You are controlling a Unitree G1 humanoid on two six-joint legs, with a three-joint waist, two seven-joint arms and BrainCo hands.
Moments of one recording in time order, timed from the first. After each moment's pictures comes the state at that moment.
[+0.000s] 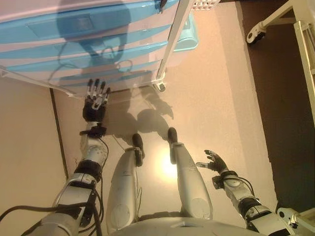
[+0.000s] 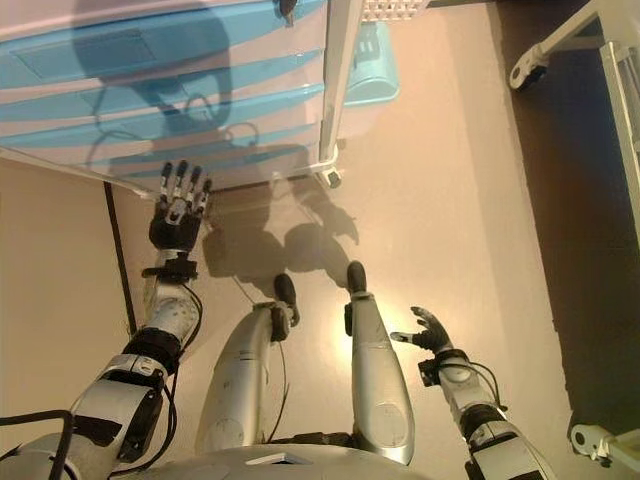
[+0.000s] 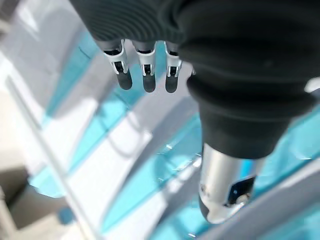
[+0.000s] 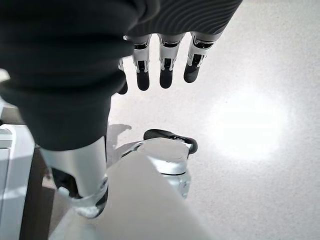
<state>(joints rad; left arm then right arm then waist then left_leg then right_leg) -0.49 0.34 -0.07 0.79 -1.36 -0.52 -0.63 -0.20 -0.32 0.26 1.07 0.14 -0.27 -0.01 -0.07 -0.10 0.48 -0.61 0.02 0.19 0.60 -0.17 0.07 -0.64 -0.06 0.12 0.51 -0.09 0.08</state>
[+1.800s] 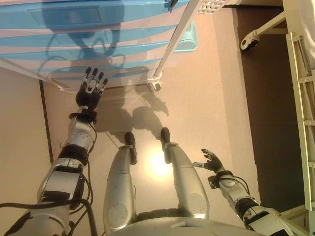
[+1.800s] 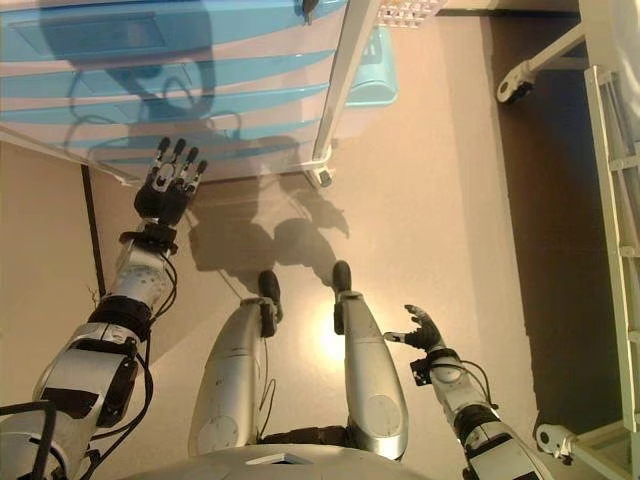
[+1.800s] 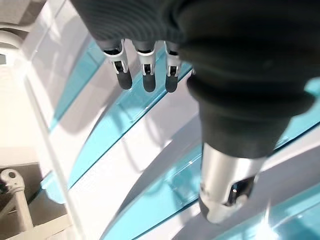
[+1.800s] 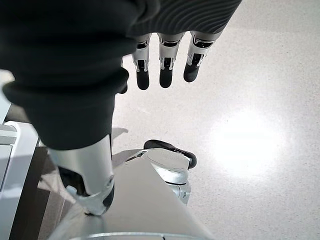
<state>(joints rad) -0.62 0.48 -0.08 0.86 -1.29 -0.24 -0.50 -0.19 -0.30 0.35 1.02 0.15 -0.26 -0.08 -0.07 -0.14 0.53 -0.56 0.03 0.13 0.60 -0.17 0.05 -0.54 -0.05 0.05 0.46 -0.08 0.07</state>
